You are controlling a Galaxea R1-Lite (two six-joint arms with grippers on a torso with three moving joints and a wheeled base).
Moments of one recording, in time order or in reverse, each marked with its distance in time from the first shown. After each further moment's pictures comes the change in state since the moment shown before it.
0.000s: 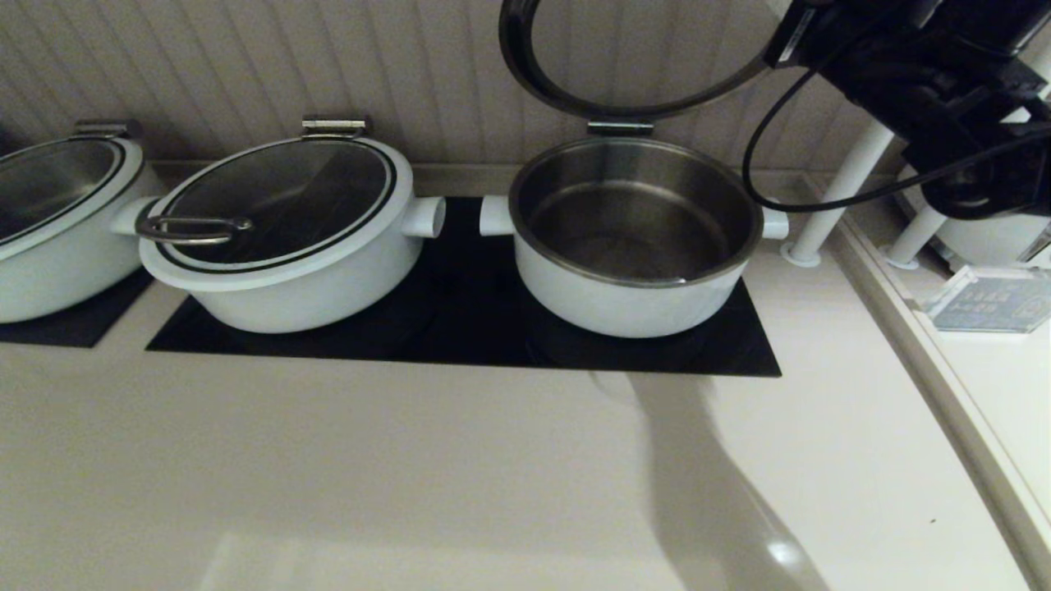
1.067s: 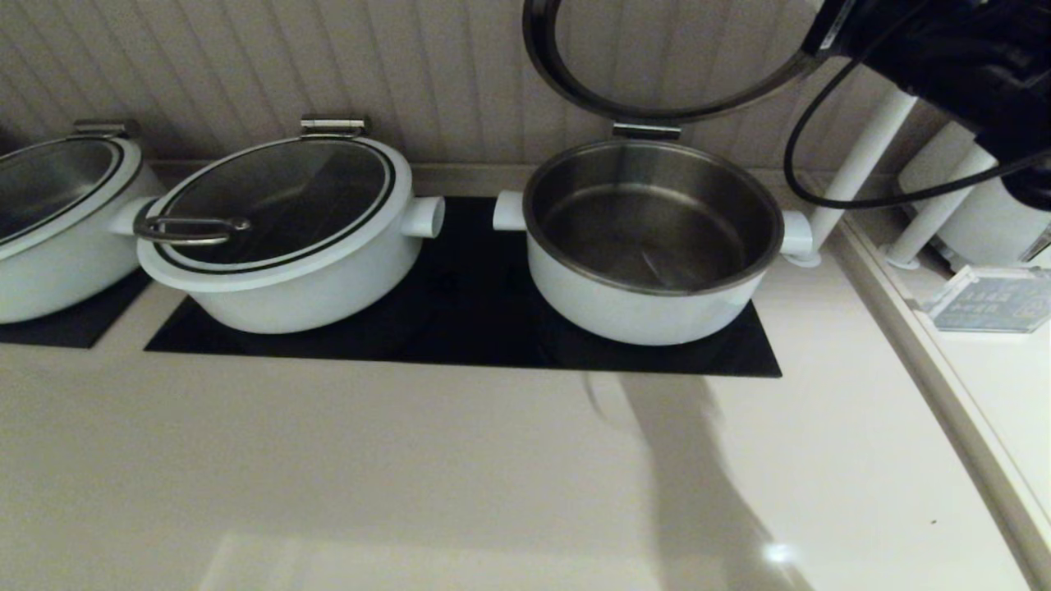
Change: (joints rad) left arm 0.000 0.000 0.000 0.000 0.000 -0.001; right arm 0.003 -0.143 0.112 0.106 0.004 -0.003
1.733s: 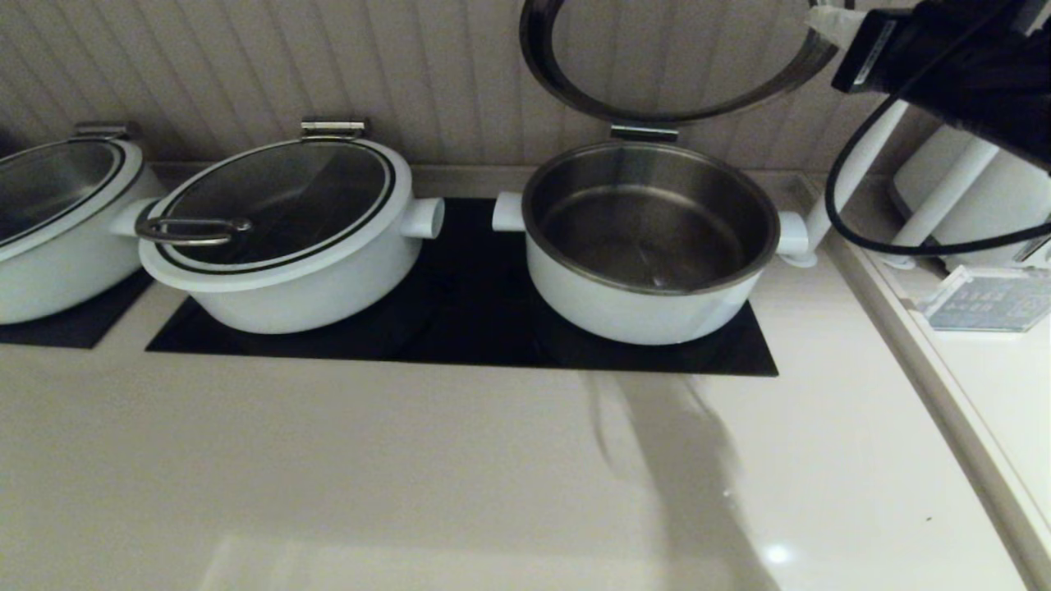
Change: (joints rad) left arm 0.000 0.000 0.000 0.000 0.000 0.001; right arm 0.003 -0.135 0.220 0.048 0.018 0.001
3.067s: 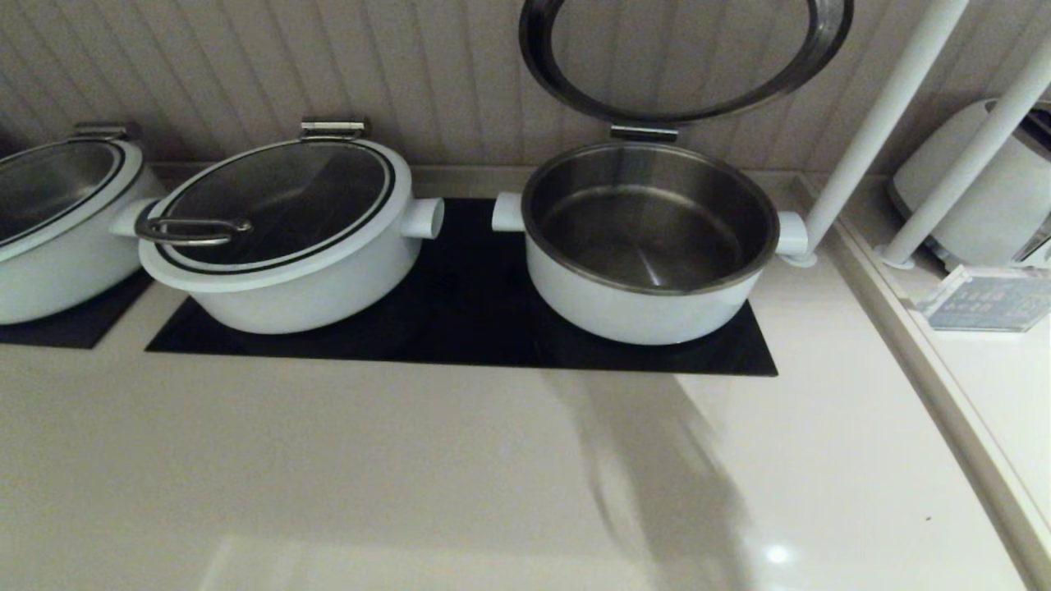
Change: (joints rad) left arm 0.000 0.000 0.000 0.000 0.000 -0.001; right arm -0.169 -0.168 -0.269 0.319 0.169 -0.001
